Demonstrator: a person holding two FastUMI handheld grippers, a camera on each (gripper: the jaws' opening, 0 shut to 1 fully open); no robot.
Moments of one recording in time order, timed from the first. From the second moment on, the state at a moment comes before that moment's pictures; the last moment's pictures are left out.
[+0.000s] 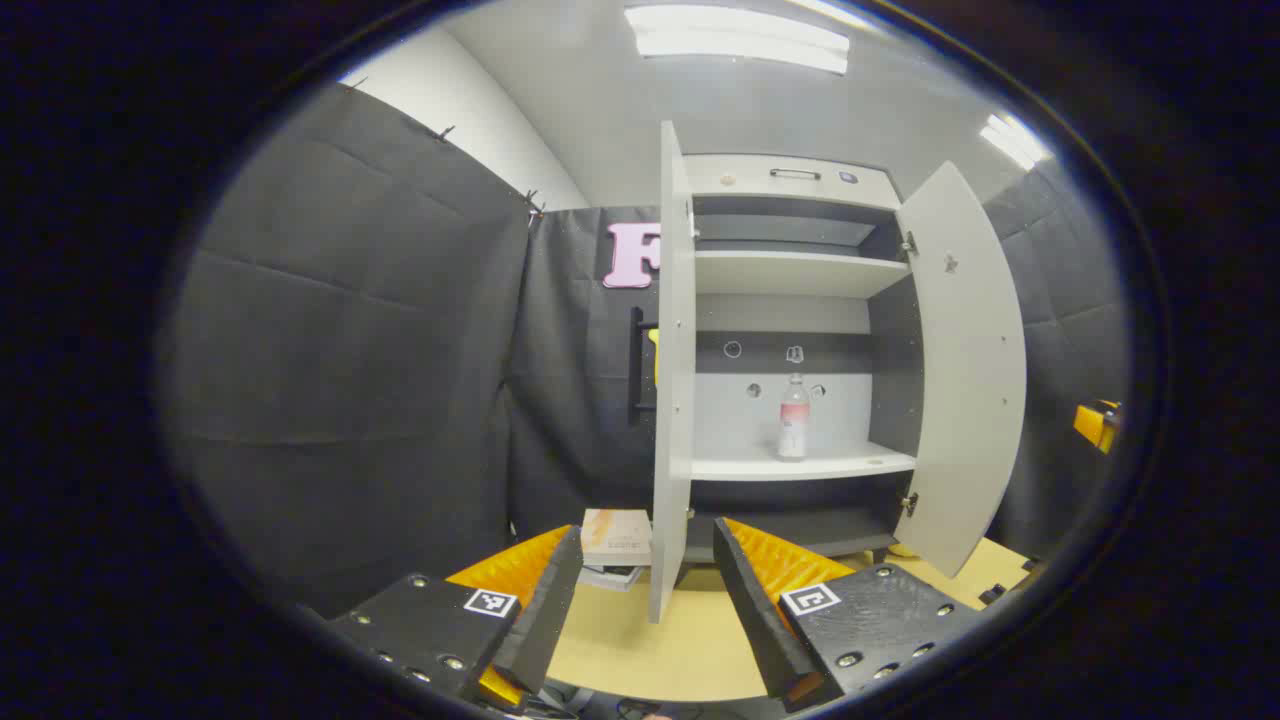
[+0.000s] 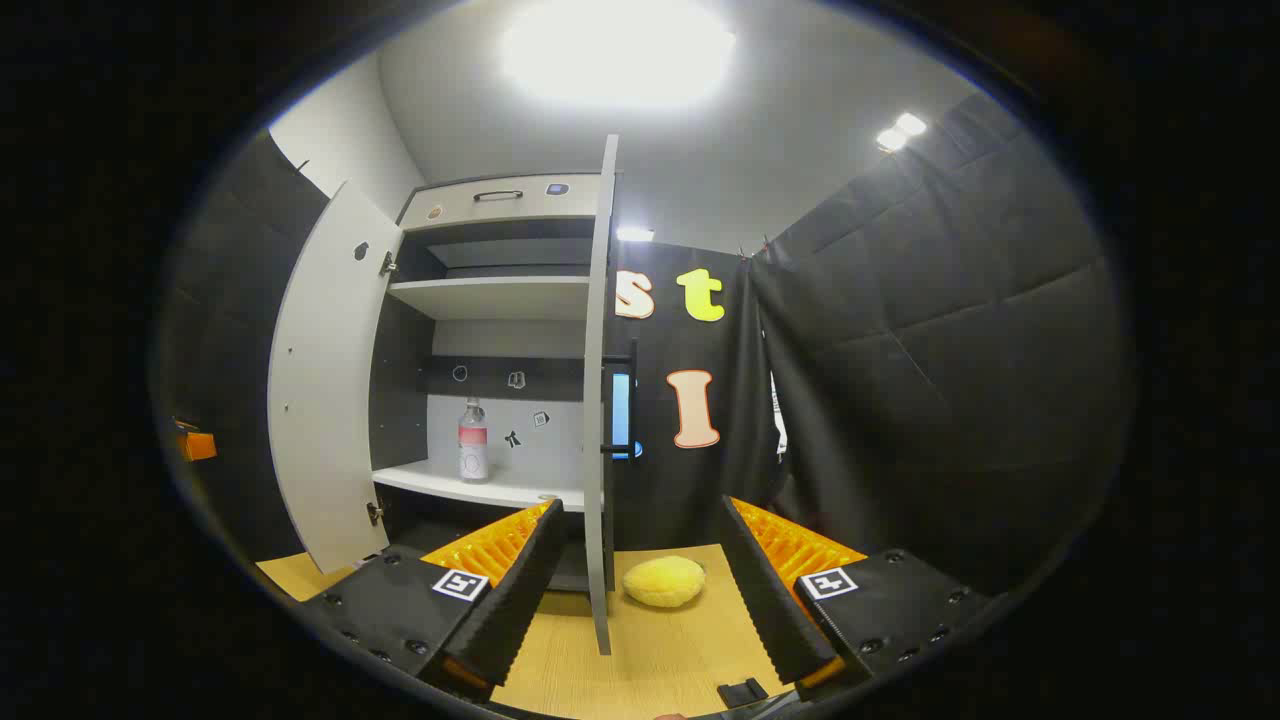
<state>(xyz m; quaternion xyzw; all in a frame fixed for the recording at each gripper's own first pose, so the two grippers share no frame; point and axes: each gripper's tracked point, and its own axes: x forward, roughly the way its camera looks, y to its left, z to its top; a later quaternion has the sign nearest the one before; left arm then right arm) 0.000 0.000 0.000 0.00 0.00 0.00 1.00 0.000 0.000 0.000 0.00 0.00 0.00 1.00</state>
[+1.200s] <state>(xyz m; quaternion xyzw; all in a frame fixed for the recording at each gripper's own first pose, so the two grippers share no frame) 0.020 -0.006 0.004 0.02 0.00 0.02 1.00 0.029 0.007 -0.016 -0.01 0.01 0.02 1.00</state>
